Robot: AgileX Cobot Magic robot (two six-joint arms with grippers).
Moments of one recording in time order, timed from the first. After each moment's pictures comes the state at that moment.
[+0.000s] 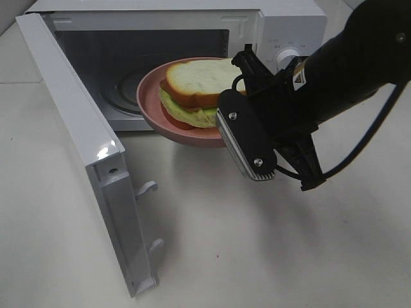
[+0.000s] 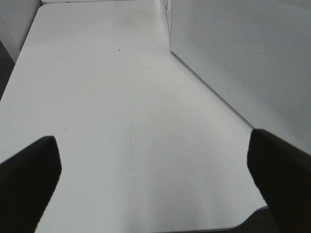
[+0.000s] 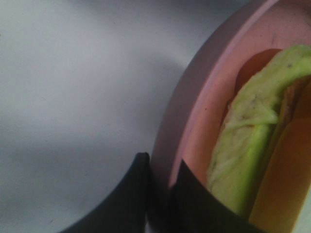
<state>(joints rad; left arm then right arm) 0.02 -0.01 -0.52 -0.09 1.09 0.08 0.64 1.53 -0.93 0.01 0.37 -1.52</state>
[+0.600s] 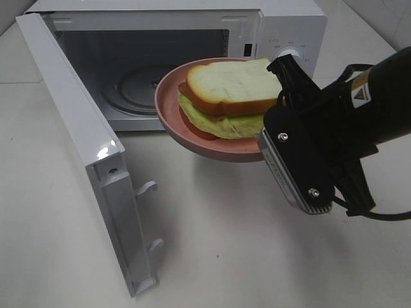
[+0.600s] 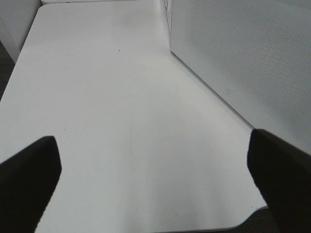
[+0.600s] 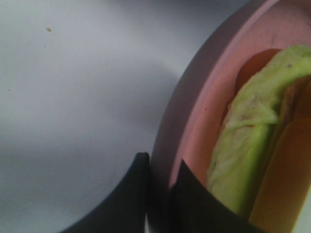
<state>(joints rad) 0.02 -0.01 -0.52 -0.09 1.09 0.08 0.64 1.32 -0.77 0.00 0.39 -1.51</state>
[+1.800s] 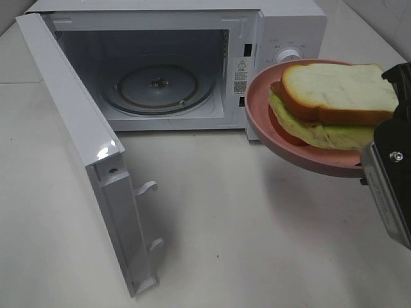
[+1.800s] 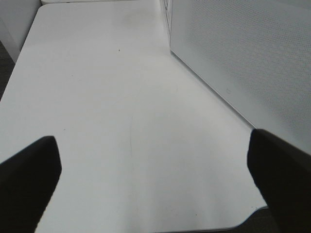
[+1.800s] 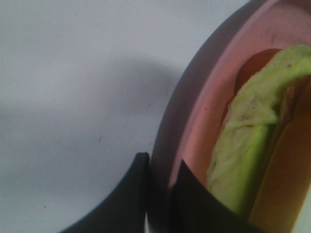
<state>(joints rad) 0.02 -0.01 -0.52 -0.09 1.09 0.08 0.64 0.96 -0.61 -0.31 0.63 -1.04</state>
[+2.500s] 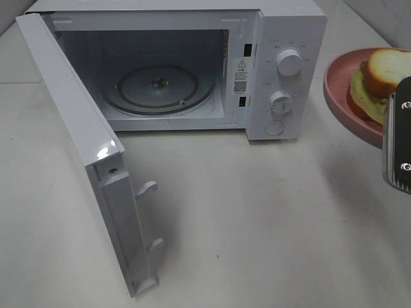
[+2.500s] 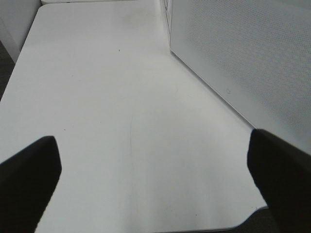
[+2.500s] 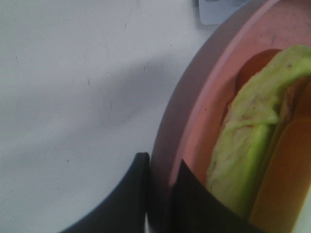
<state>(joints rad) 0.02 -0.01 -0.52 -0.09 1.09 0.08 0.64 0.96 -0.61 -0.61 0.78 -0.44</state>
